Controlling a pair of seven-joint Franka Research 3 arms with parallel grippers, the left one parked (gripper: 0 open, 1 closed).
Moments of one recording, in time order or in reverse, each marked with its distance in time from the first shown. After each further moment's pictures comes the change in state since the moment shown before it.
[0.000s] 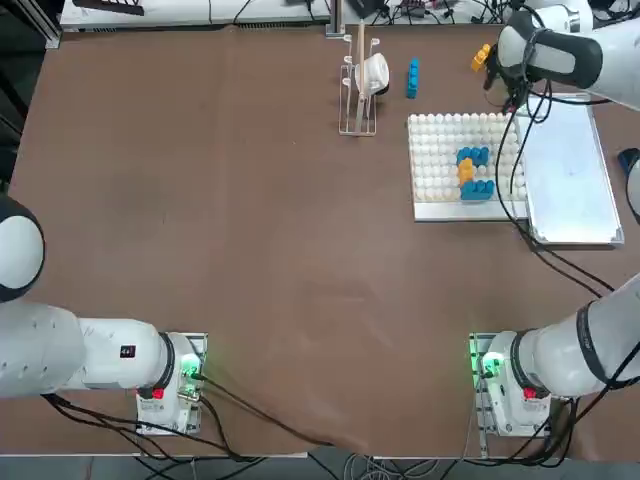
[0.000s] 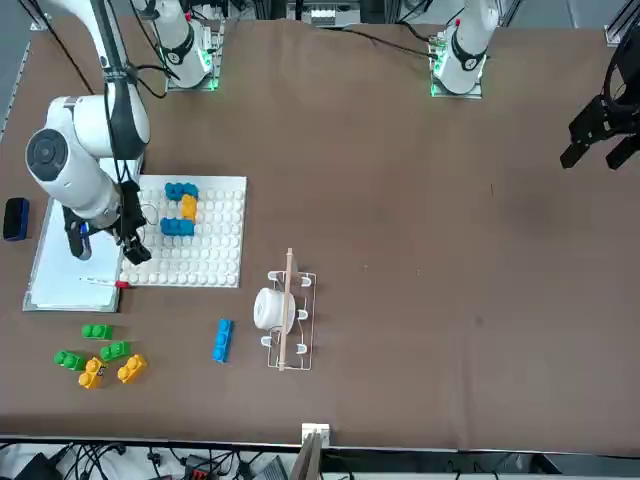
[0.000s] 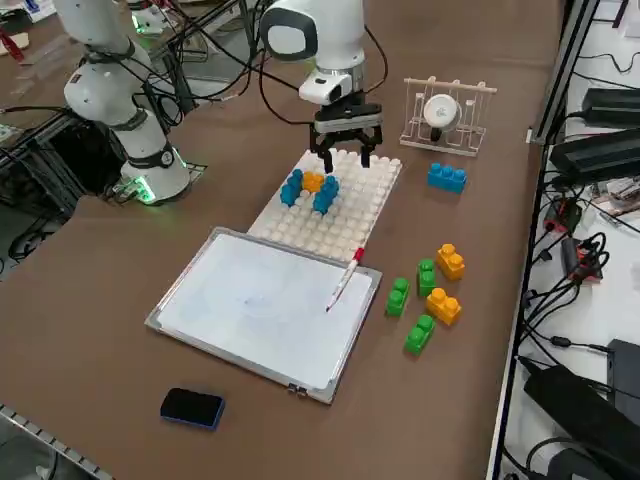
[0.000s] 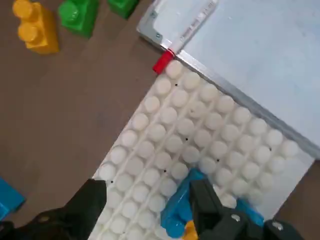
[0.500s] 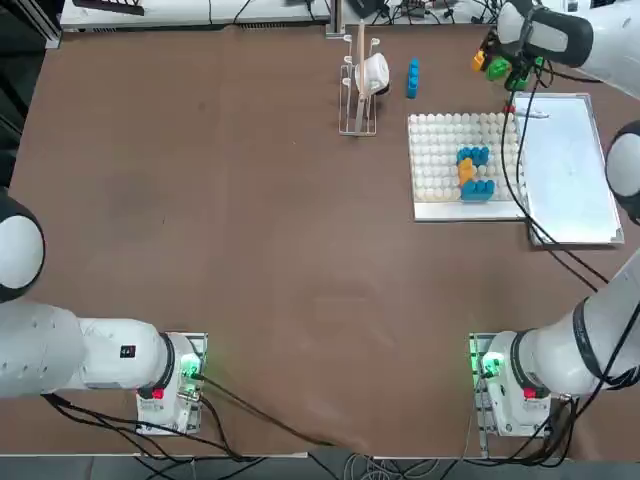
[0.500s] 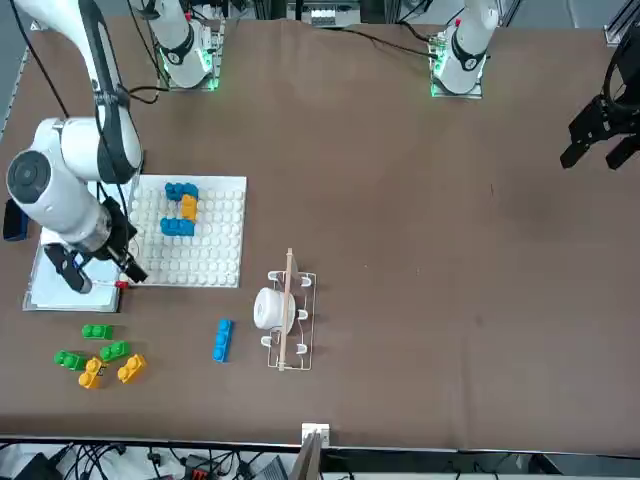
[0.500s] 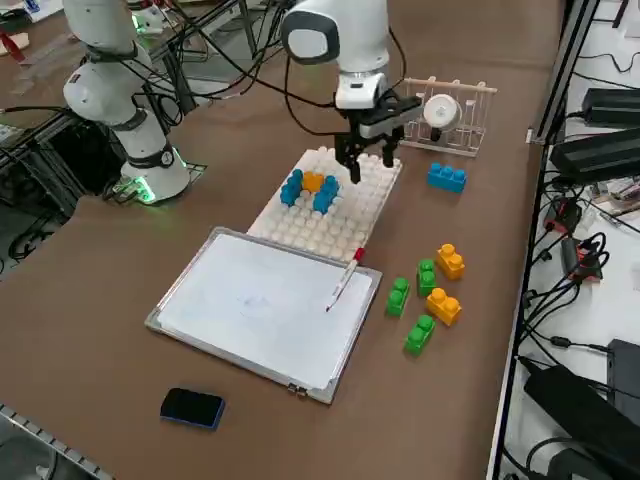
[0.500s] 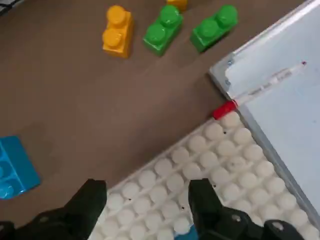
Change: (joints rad) arm -0.014 0.165 0.001 0.215 0.059 0.000 -0.367
